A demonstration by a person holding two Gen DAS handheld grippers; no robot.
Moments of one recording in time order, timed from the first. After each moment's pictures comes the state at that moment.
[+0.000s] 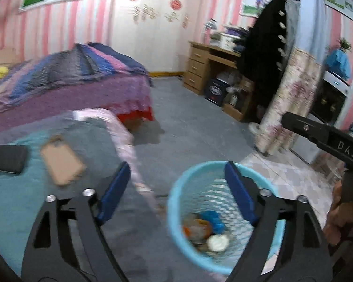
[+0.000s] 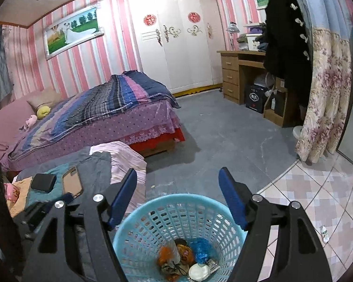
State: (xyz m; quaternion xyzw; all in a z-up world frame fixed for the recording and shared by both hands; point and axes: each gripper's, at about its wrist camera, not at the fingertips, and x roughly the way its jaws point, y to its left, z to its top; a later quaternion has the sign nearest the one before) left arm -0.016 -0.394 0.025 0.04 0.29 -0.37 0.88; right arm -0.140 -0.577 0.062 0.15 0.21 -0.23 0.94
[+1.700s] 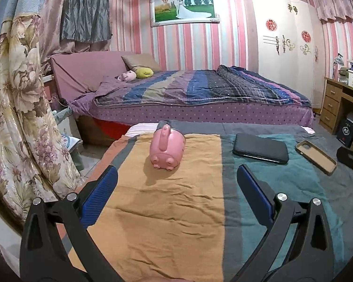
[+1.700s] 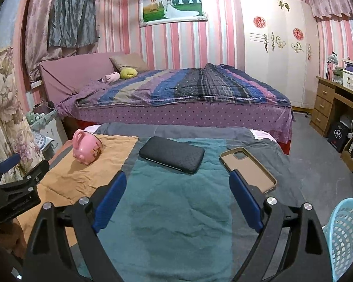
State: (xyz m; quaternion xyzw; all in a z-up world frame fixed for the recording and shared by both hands) left arm 0.047 0.002 0.004 0.03 0.22 0.02 0.98; right arm 0.030 -0.227 0.027 0.03 0.22 -0.01 0.97
